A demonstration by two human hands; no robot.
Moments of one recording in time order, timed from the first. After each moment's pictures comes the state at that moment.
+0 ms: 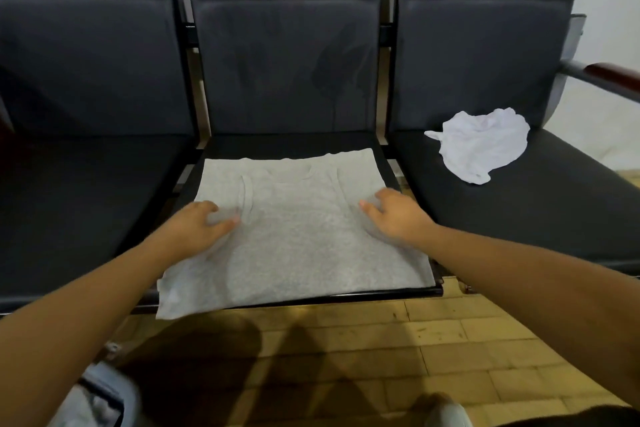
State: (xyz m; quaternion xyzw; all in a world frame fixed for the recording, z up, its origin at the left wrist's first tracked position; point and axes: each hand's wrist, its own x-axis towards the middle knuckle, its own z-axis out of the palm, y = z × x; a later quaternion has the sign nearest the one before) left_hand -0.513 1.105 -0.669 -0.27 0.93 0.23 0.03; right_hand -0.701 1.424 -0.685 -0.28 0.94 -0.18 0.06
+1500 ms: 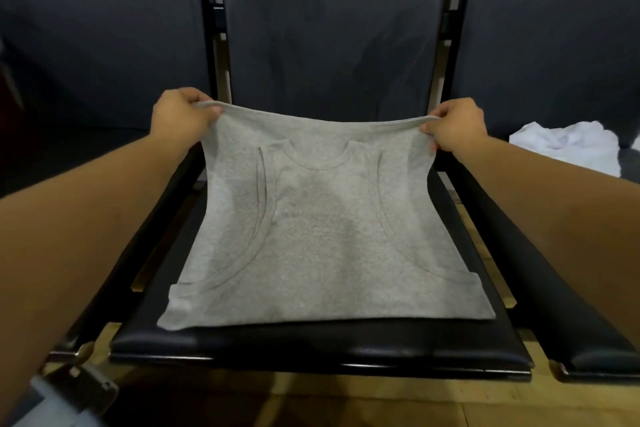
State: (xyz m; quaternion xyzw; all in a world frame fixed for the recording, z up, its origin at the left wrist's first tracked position) left_hand -0.641 0.996 -0.601 -0.32 0.82 0.37 -0.30; right_hand -0.855 1.338 -0.605 -0.10 0.90 -0.41 -0.04
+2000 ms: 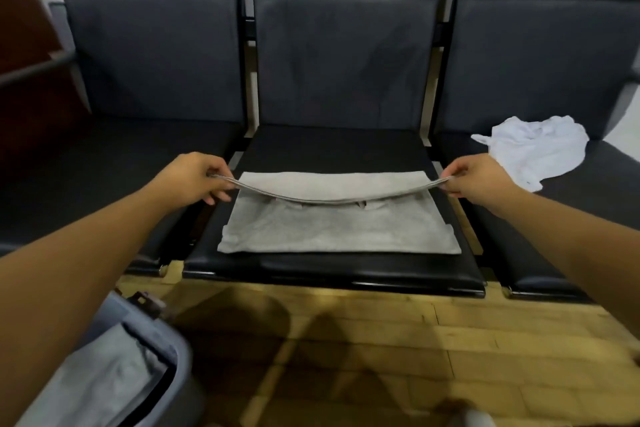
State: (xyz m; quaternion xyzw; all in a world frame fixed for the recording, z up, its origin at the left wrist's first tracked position) left_hand -0.475 1.051 -0.611 -0.24 0.91 0.32 -0.07; right_hand -0.722 1.439 -0.622 -0.18 0.90 -0.39 0.06
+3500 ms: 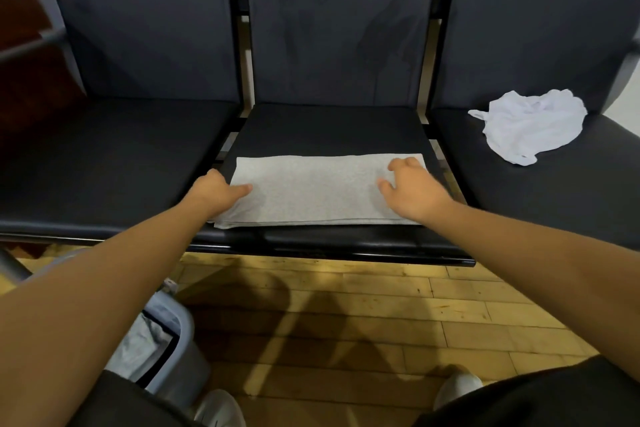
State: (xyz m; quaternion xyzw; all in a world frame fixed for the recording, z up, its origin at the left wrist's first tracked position) left_hand -0.472 1.101 -0.661 -0.41 0.87 0.29 -0.01; right_hand -0.640 1.393 -0.658 -0.29 0.94 -0.16 0.04
